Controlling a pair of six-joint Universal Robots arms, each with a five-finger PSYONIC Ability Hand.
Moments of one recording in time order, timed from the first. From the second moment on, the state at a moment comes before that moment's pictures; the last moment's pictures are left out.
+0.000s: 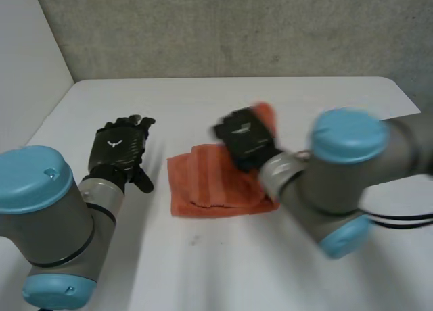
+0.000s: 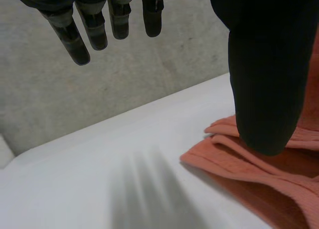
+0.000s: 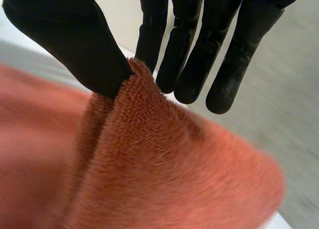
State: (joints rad) left arm 4.19 -1.85 -1.78 3.51 -1.78 3.18; right arm 2.25 -0.97 1.30 -0.22 1.36 2.71; left_hand 0.18 0.16 0.17 0.17 0.03; right_hand 0.97 1.18 1.19 1.19 0.99
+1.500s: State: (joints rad) left arm 4.27 -1.64 -1.36 2.99 -1.61 2.94; right arm 1.93 -1.48 1.35 0.03 1.50 3.14; left_hand 0.18 0.16 0.17 0.17 0.03; right_hand 0.21 0.22 0.22 0.23 0.07
